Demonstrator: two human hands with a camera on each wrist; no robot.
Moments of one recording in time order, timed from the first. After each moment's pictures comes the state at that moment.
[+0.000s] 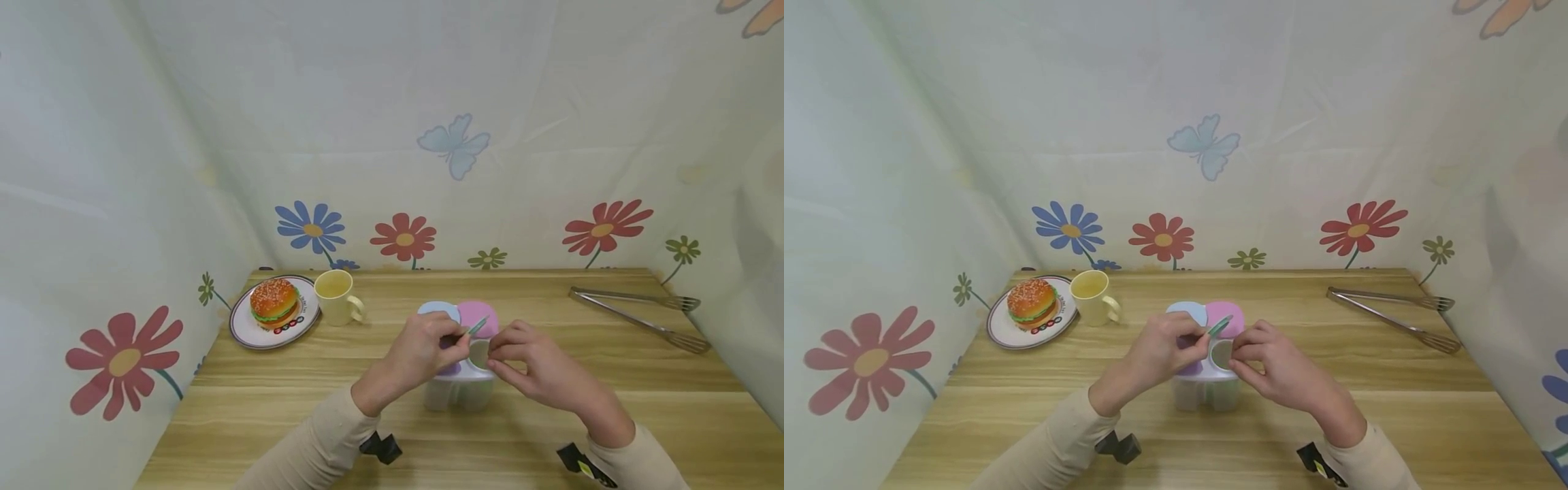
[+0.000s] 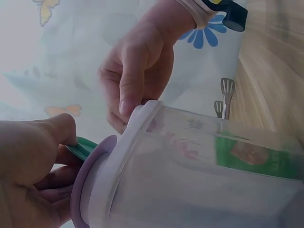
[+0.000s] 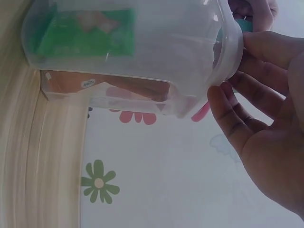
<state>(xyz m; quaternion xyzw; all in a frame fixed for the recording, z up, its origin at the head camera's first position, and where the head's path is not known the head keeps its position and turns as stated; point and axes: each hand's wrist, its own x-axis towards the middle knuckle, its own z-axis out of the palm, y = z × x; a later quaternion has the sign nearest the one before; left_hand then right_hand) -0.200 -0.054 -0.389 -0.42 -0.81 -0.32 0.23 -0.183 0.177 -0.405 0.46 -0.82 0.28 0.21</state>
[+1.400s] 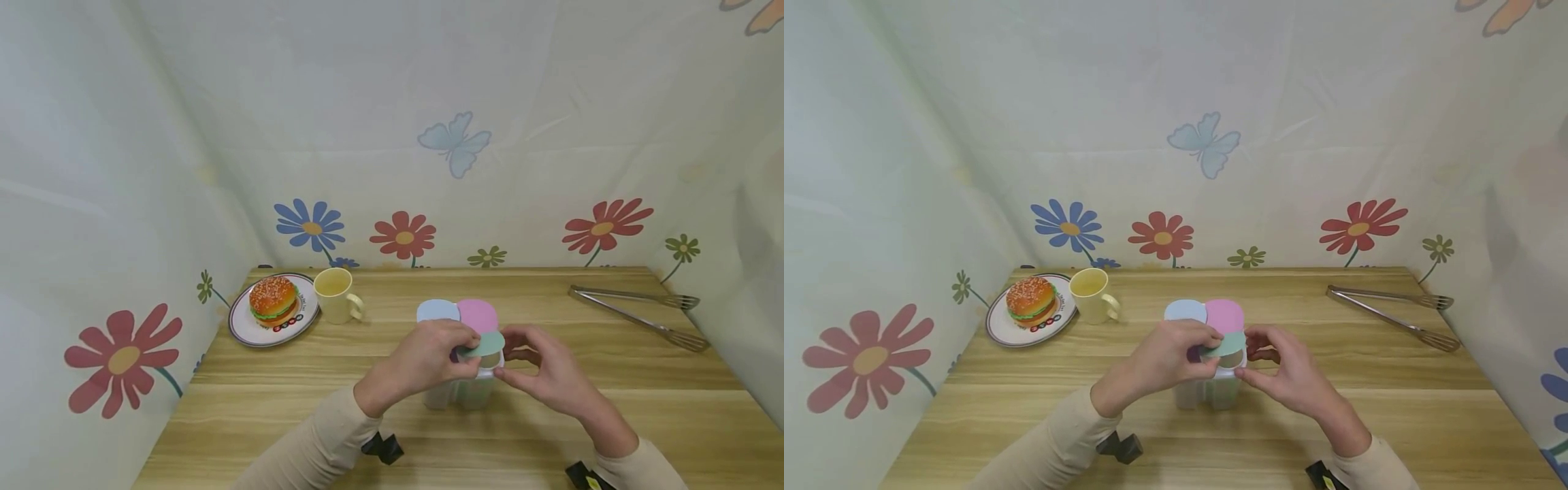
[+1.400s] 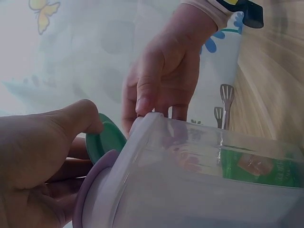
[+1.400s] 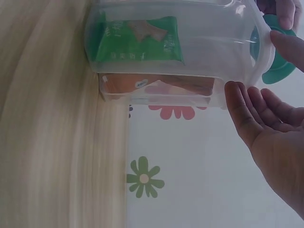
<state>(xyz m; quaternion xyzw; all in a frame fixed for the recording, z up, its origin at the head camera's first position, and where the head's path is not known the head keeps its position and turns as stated) -0.193 -0.048 -0.383 -0.47 -0.82 -0.24 0.19 -0.172 0.187 -0.428 0.30 -0.81 0.49 0.11</state>
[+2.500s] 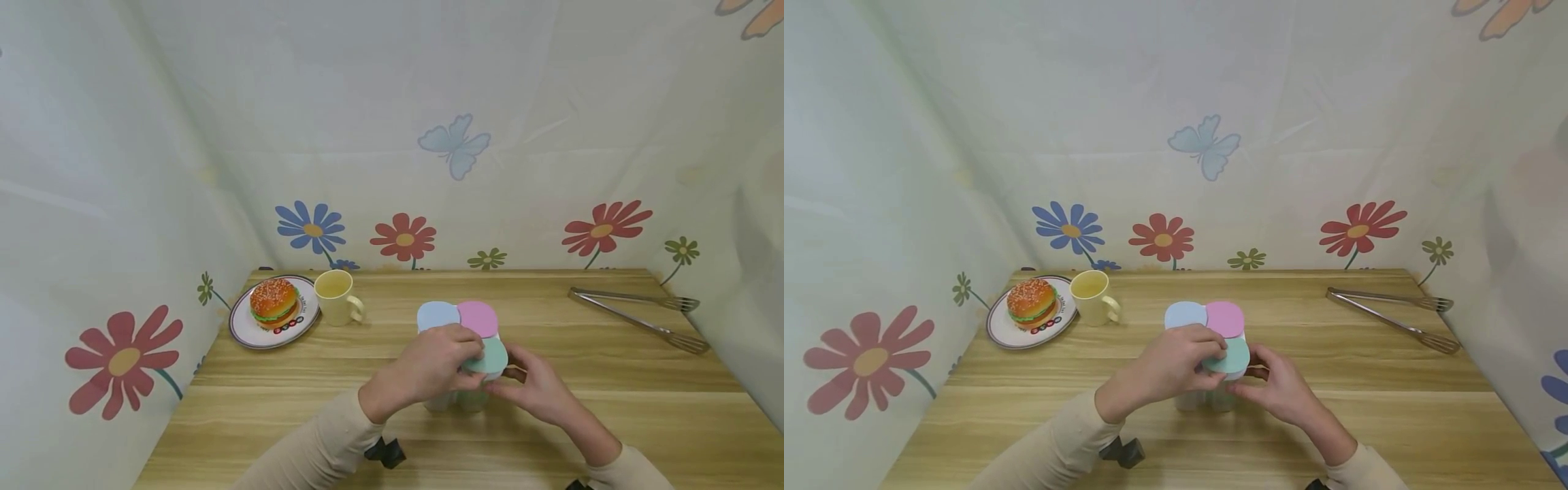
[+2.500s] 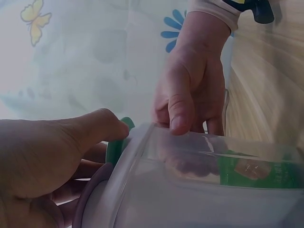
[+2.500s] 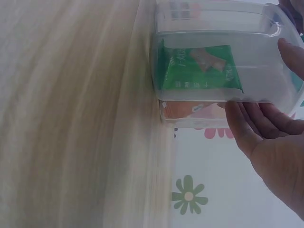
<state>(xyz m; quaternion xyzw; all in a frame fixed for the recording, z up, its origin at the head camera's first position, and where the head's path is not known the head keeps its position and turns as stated) -0.188 -0.044 -0.384 -0.50 -0.84 -0.13 0.19 -0.172 0.179 -0.465 0.20 -0.81 0.55 -0.02</state>
